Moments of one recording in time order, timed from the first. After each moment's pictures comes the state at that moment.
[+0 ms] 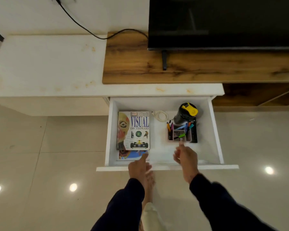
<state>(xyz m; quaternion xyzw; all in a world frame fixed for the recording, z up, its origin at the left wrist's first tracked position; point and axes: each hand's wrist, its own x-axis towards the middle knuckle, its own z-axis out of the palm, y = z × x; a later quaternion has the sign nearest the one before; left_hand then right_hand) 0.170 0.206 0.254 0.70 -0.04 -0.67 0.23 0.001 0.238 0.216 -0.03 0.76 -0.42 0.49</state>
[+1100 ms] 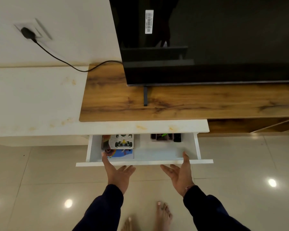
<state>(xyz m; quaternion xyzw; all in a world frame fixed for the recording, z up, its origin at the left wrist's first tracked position) 0.097 0.064 0.260 0.58 0.03 -0.71 0.39 -0.112 0.119 0.226 0.23 0.58 -0.54 0.56</state>
